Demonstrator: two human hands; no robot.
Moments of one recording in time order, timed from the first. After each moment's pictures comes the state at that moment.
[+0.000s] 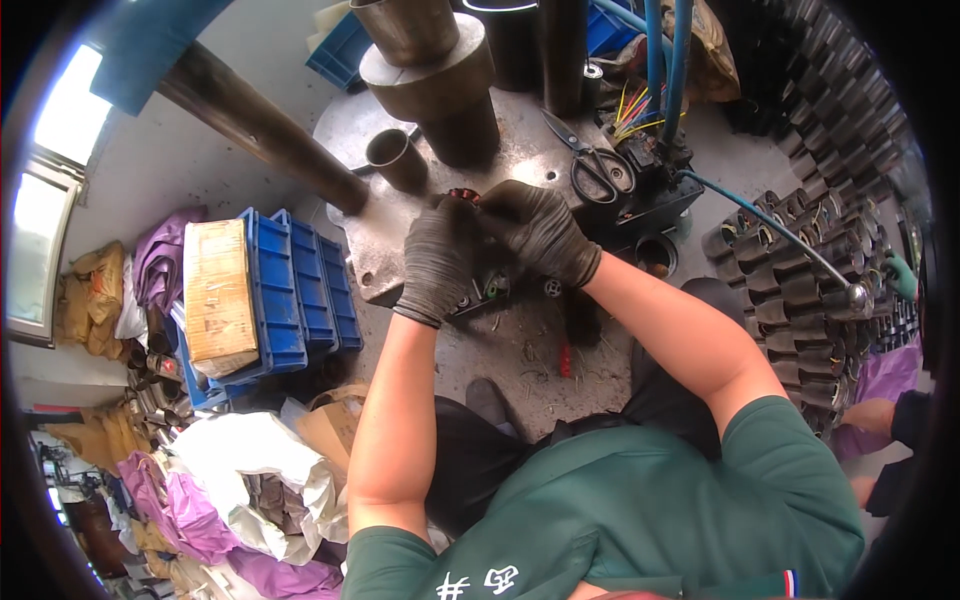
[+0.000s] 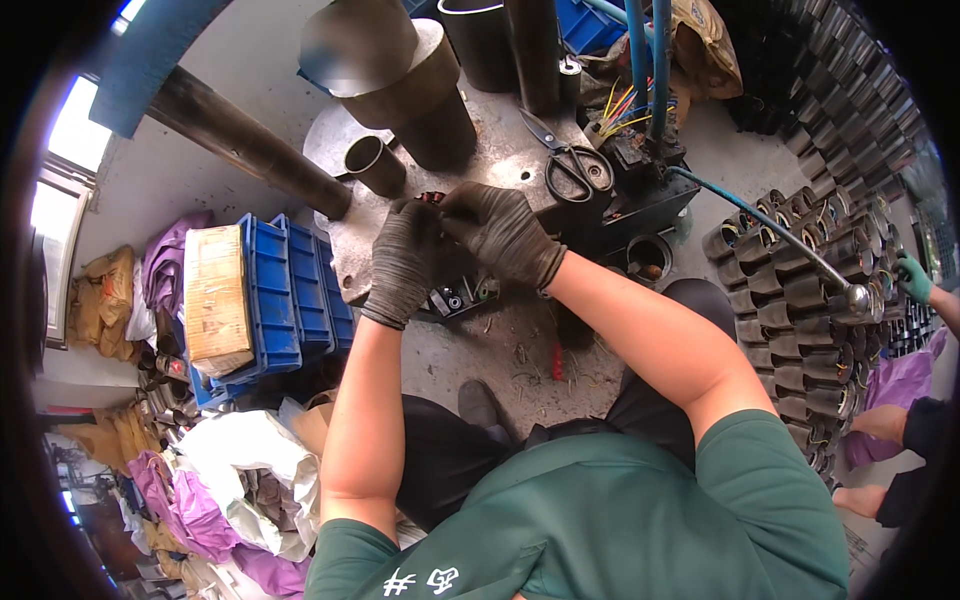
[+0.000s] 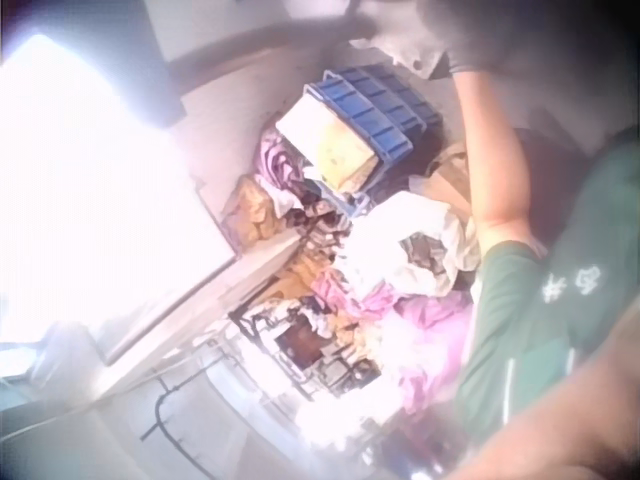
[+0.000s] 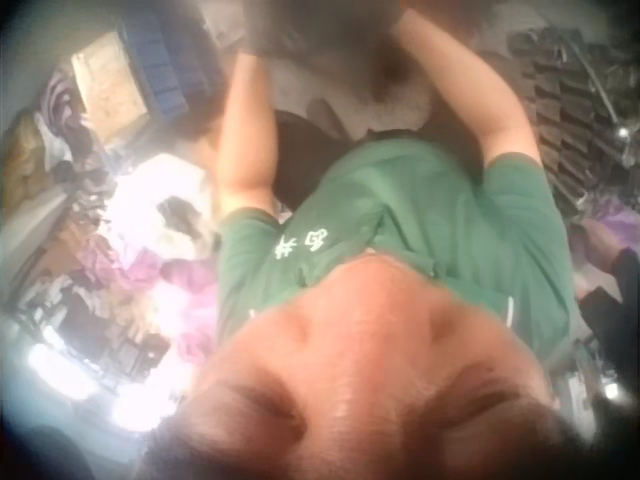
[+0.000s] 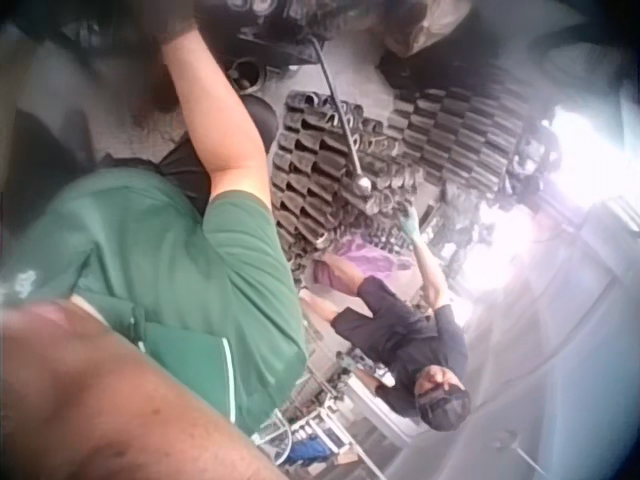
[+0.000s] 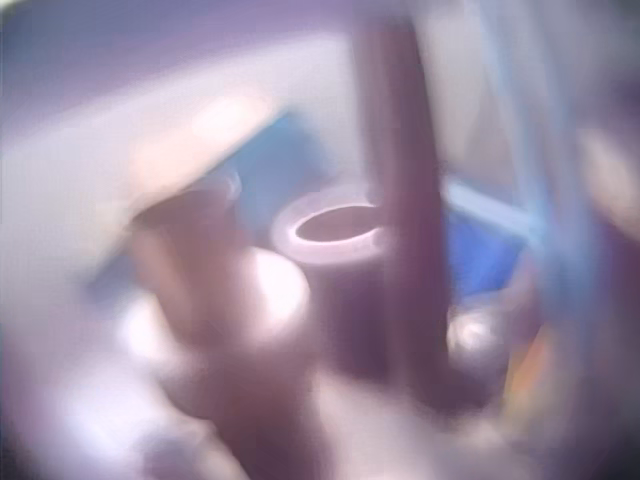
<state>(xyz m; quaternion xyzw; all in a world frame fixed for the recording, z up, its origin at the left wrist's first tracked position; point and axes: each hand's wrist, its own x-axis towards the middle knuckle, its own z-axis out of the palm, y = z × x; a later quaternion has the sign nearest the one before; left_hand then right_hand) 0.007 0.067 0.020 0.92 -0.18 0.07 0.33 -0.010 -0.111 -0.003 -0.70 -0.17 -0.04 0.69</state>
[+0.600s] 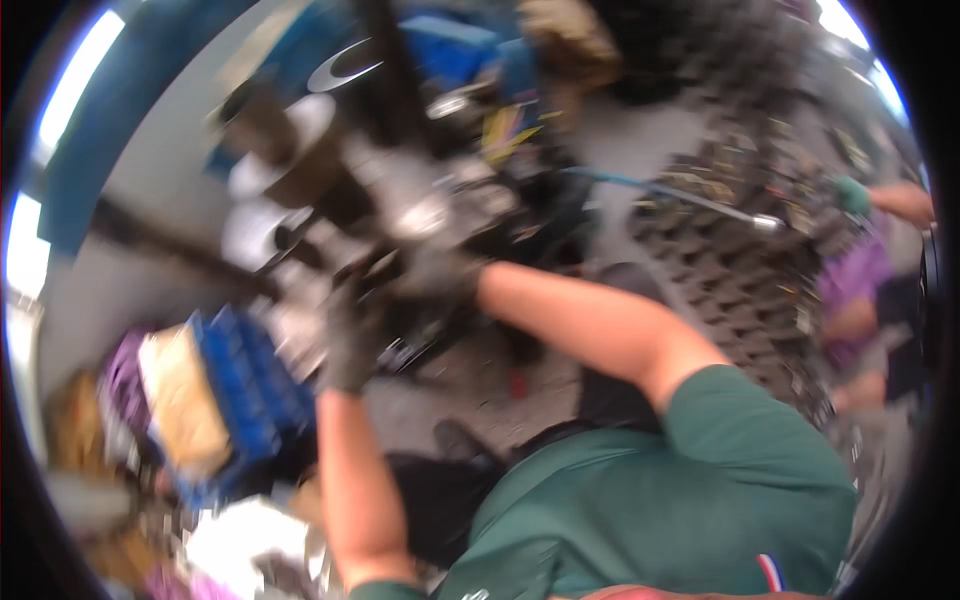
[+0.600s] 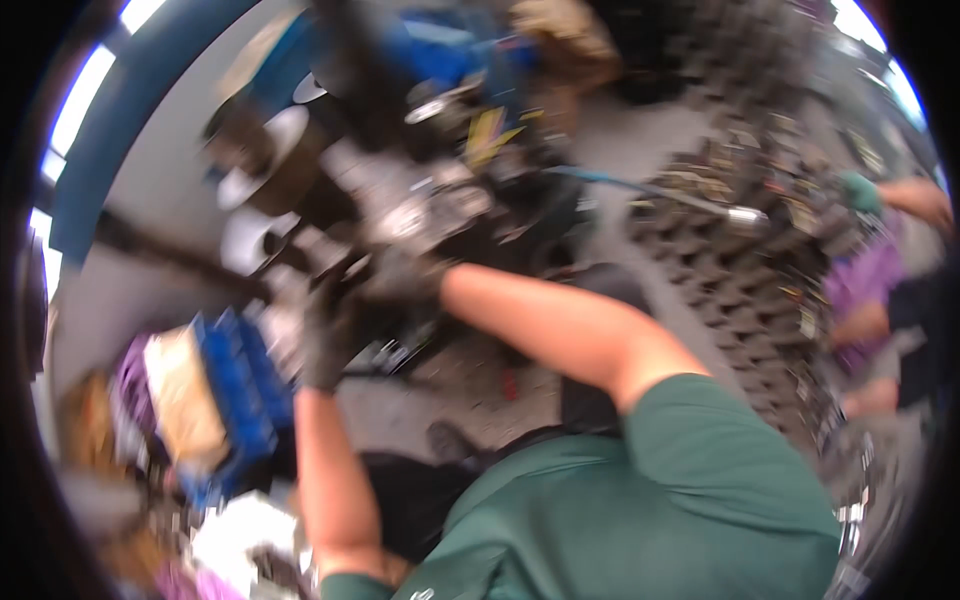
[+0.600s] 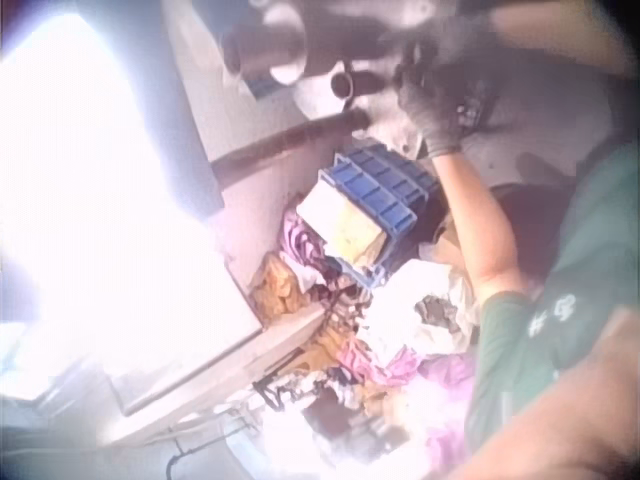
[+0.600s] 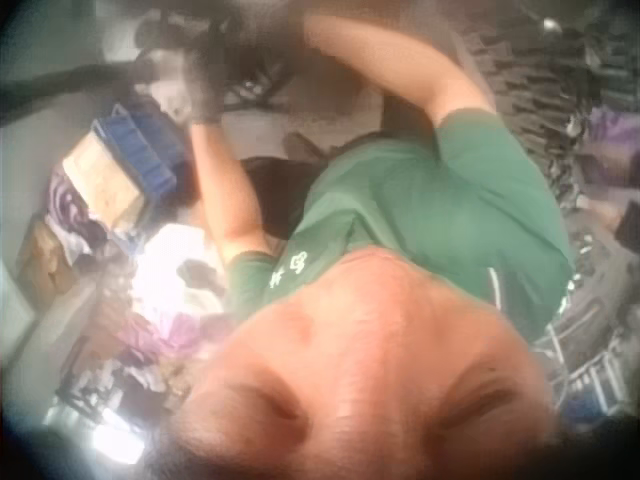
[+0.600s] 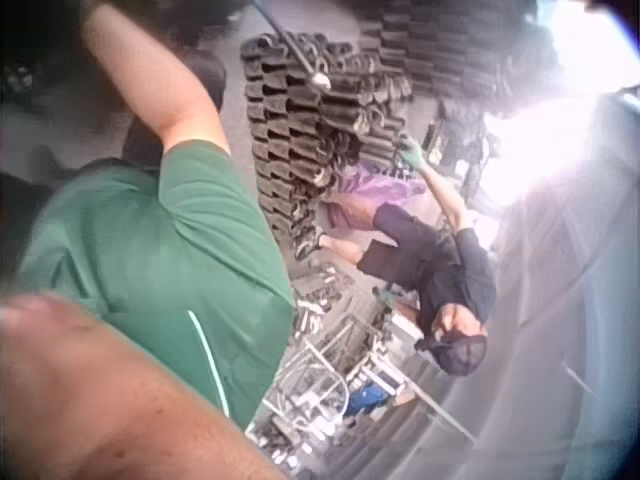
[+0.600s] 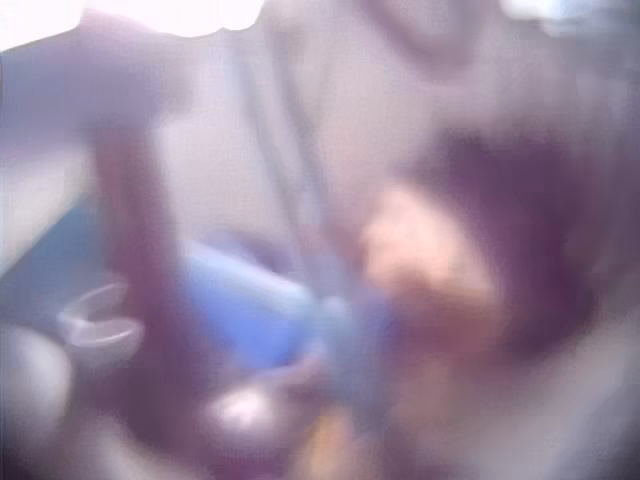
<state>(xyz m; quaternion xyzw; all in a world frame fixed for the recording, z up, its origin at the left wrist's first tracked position) 0.016 0.071 0.004 0.86 -0.31 0.00 0.40 0.006 -0.131 -0.012 -0.71 -0.17 0.06 0.68</state>
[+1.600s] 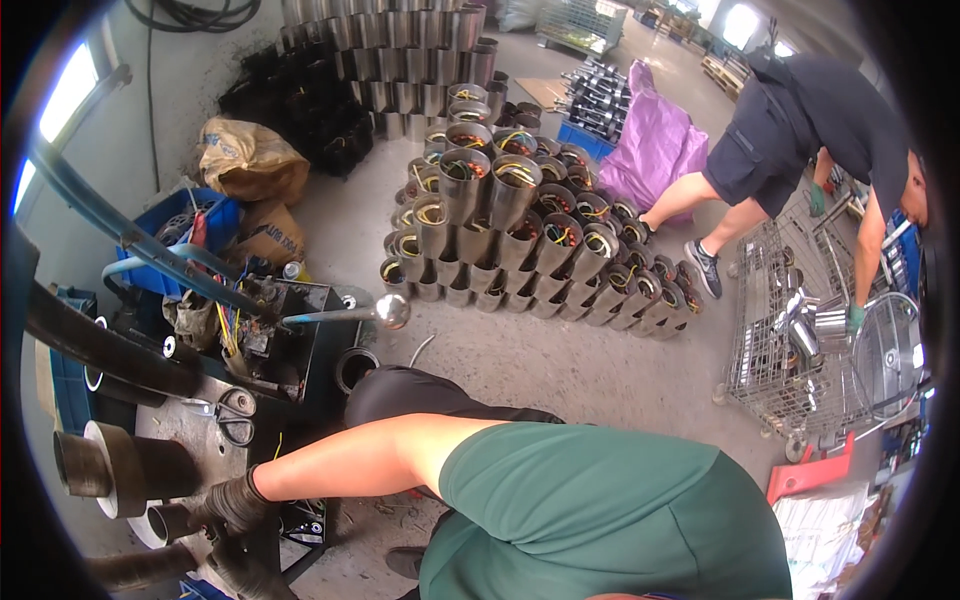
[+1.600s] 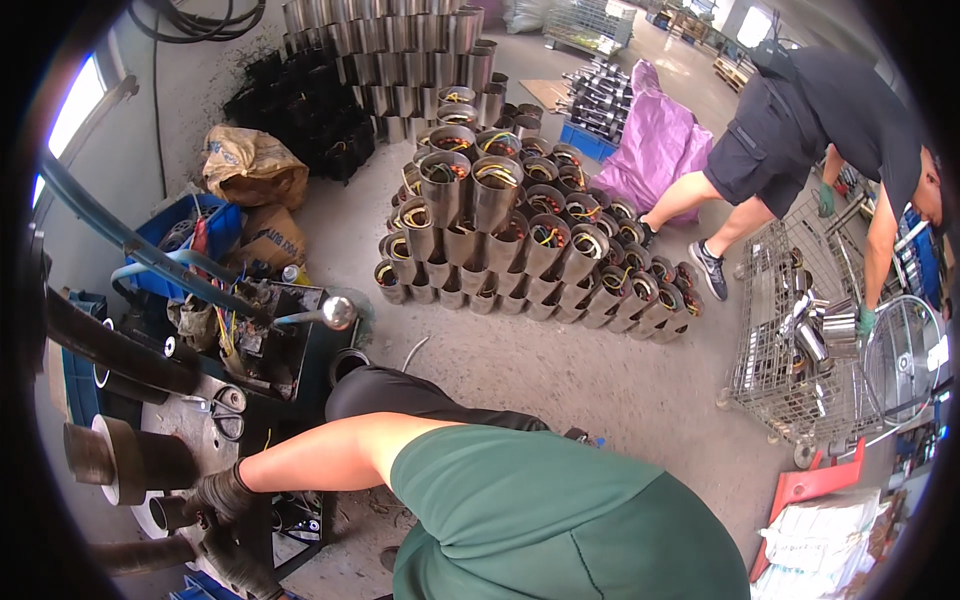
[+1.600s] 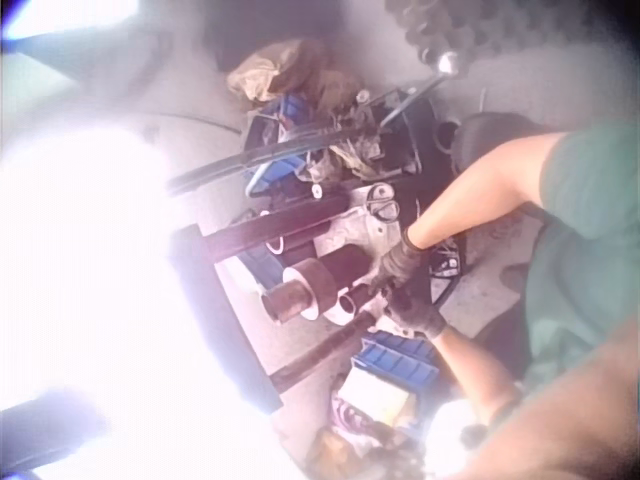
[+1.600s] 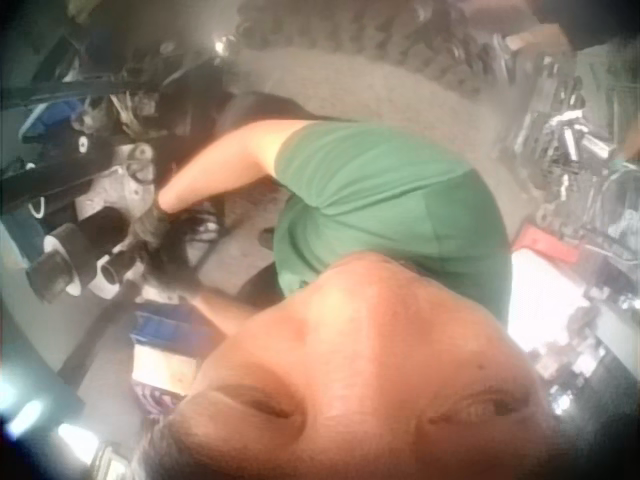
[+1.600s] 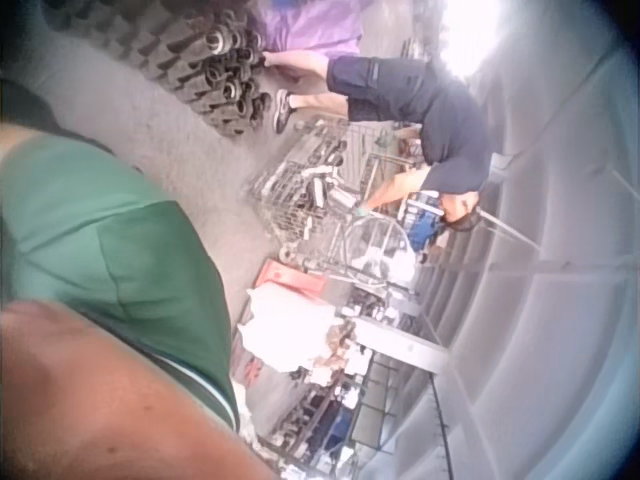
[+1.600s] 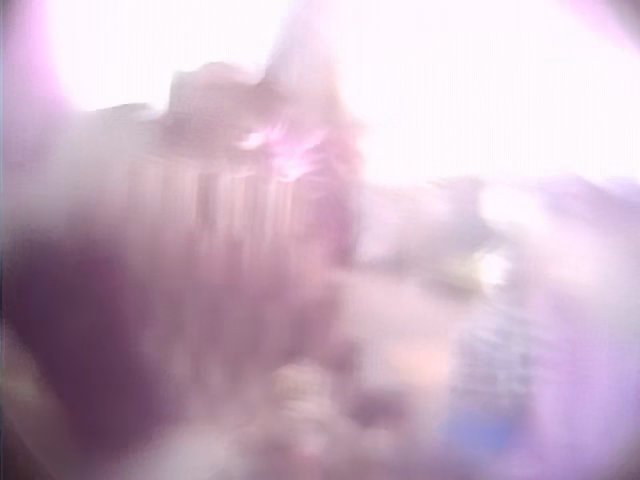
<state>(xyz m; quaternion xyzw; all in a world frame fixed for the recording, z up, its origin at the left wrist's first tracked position) 0.032 0.074 -0.056 0.60 0.01 -0.09 0.80 0.013 -0.121 -0.005 -0.73 -0.30 -0.01 0.61</state>
